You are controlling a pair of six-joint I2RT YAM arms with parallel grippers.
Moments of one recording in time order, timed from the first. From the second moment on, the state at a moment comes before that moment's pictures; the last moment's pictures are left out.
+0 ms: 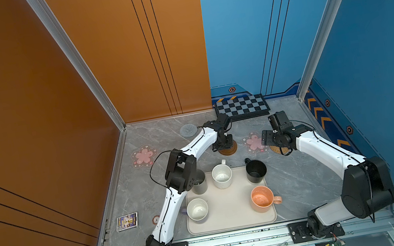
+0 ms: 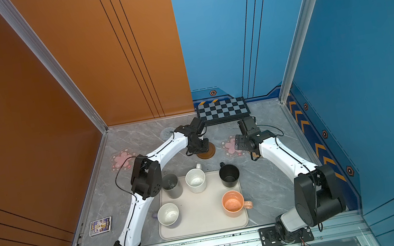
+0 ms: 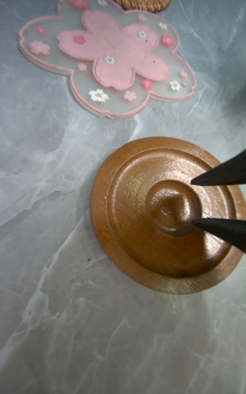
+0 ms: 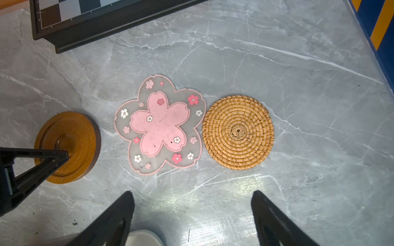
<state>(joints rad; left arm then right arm) -0.62 2.46 2.18 -0.91 0.11 -0.49 0.24 1.47 1.08 -0.59 0.20 0.45</state>
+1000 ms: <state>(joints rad) -0.43 2.64 2.46 -0.89 0.09 -0.51 0.24 1.63 1.11 -0.59 0.15 0.45</state>
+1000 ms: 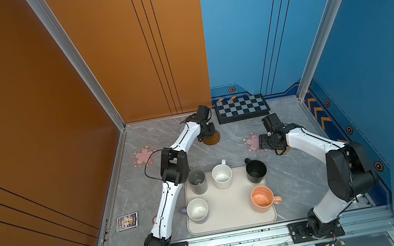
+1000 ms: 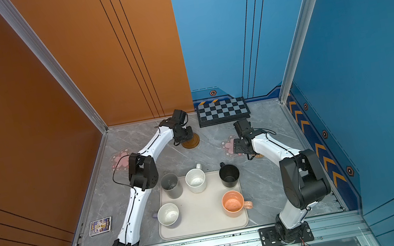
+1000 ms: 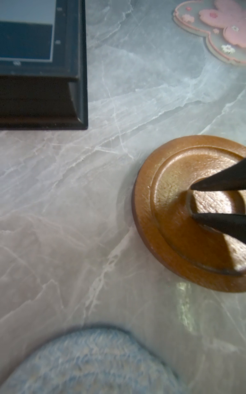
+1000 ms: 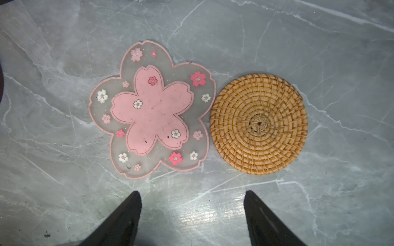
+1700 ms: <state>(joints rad) -0.46 2.44 2.34 -0.92 0.14 -0.43 0.22 1.57 1.08 -0.59 0.17 0.46</state>
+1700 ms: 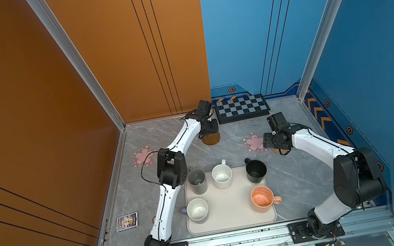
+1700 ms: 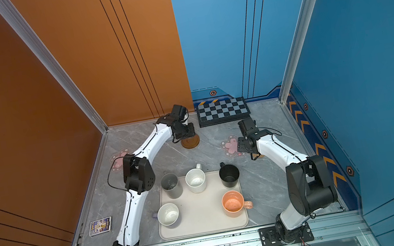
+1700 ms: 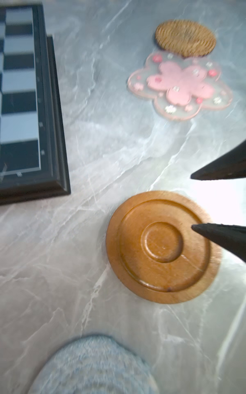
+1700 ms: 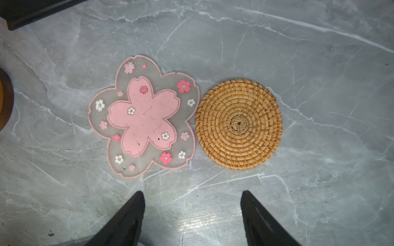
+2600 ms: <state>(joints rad) -0.42 2.03 1.93 -0.92 0.07 -0.39 0.35 1.90 1.22 -0.59 0.15 0.51</state>
